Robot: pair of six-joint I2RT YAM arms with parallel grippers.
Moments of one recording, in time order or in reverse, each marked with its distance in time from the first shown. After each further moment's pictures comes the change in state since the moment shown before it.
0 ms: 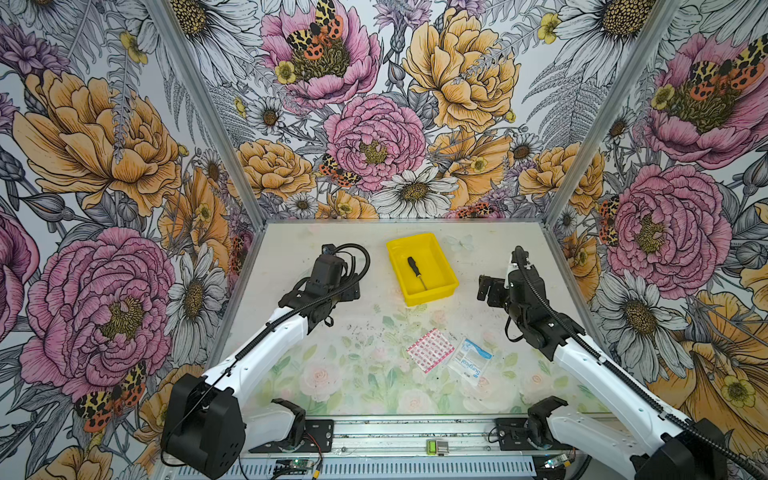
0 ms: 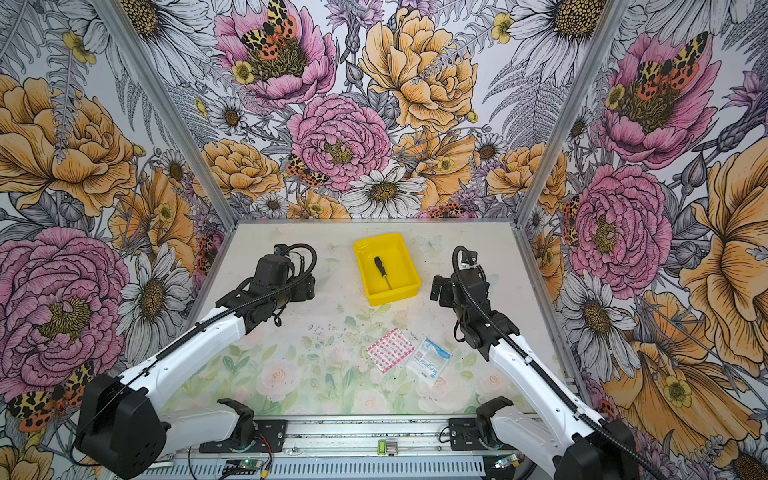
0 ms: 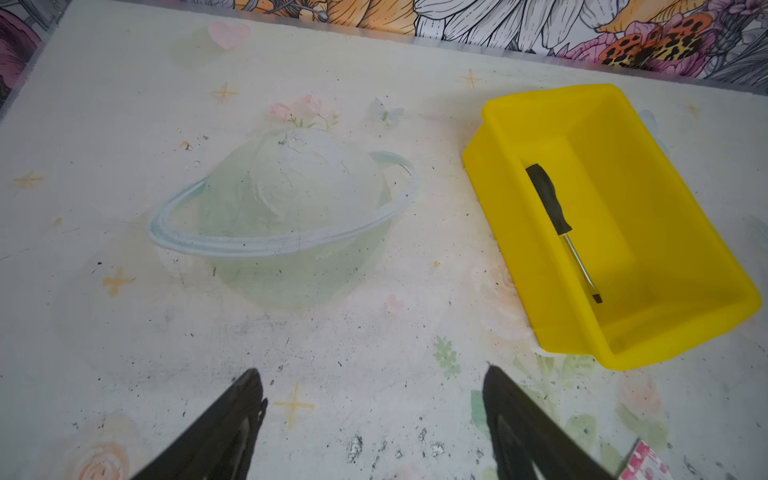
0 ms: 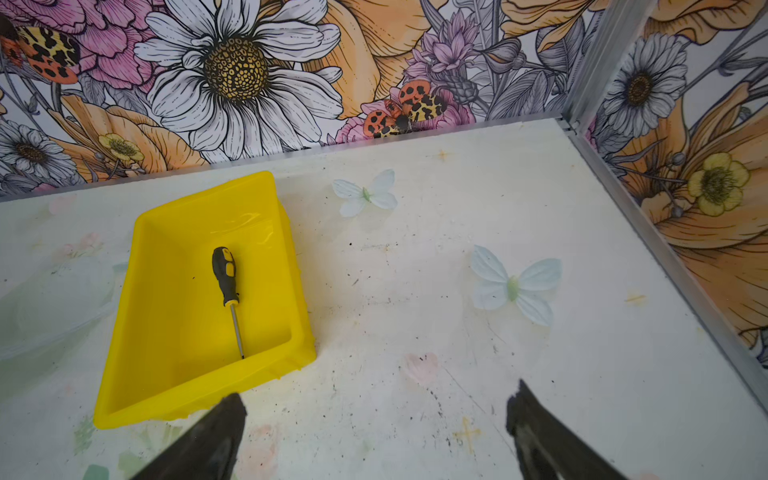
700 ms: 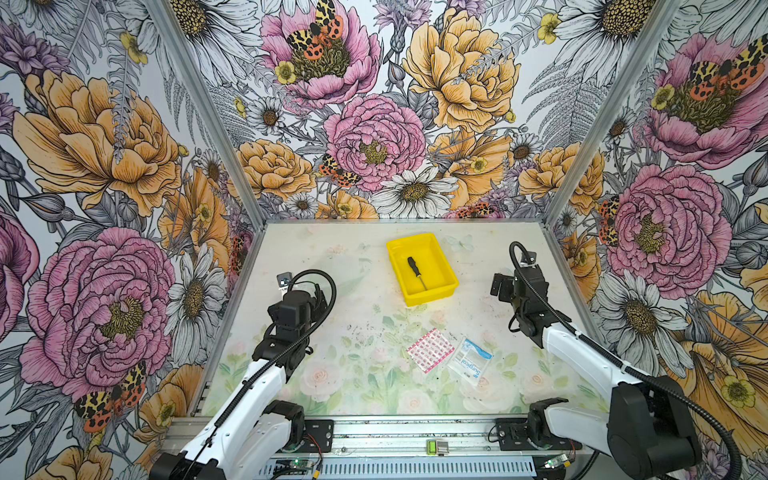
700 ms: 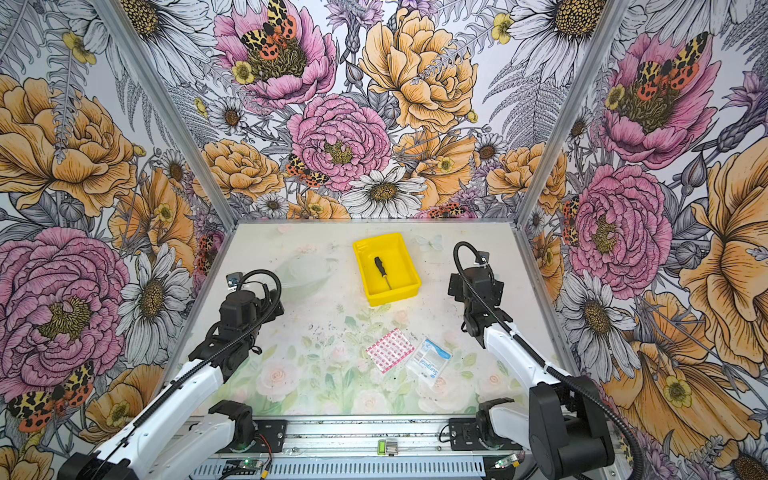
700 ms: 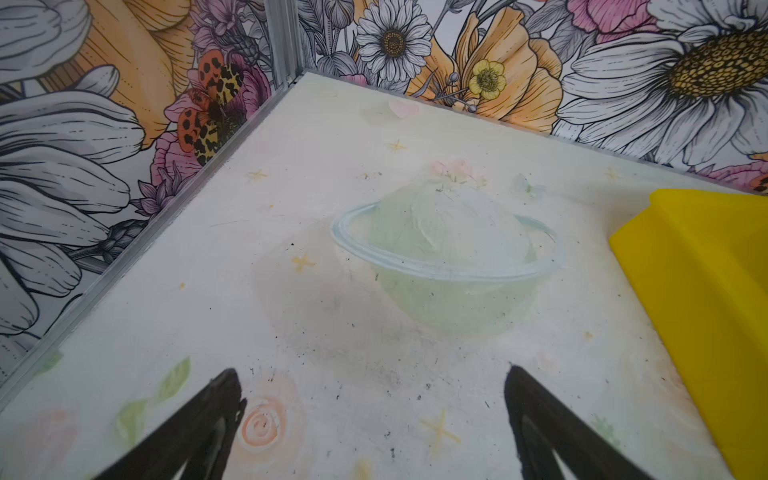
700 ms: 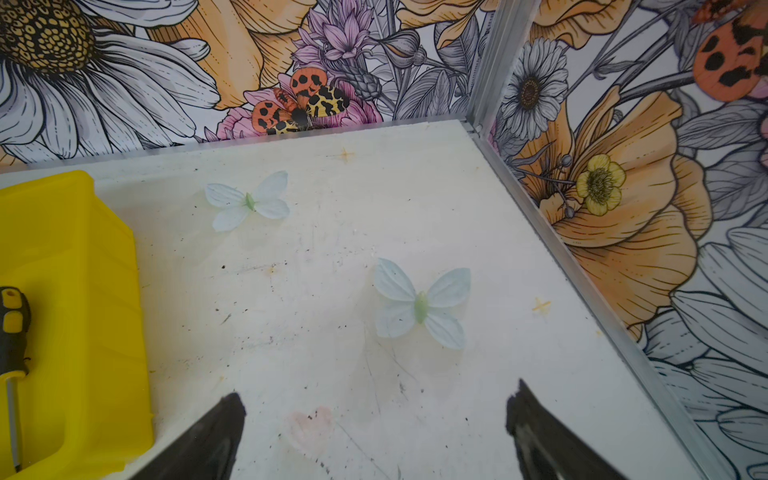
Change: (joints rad) left arm 0.188 -0.365 -0.431 0.268 -0.219 0.034; right arm -0.224 0.229 -0.105 0.344 0.032 -0.145
